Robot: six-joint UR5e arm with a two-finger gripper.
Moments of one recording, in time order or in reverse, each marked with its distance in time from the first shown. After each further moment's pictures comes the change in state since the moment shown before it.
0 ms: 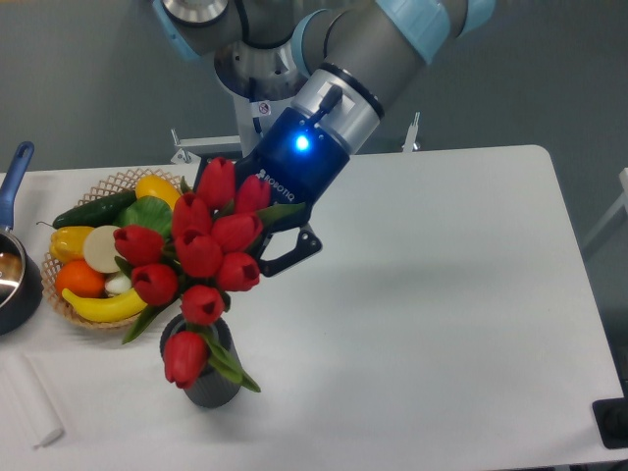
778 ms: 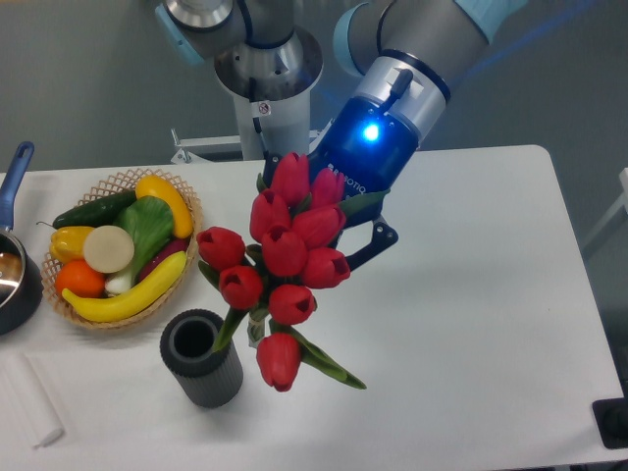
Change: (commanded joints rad) arm 0.055 -0.031 0.018 0.002 -0.002 0.049
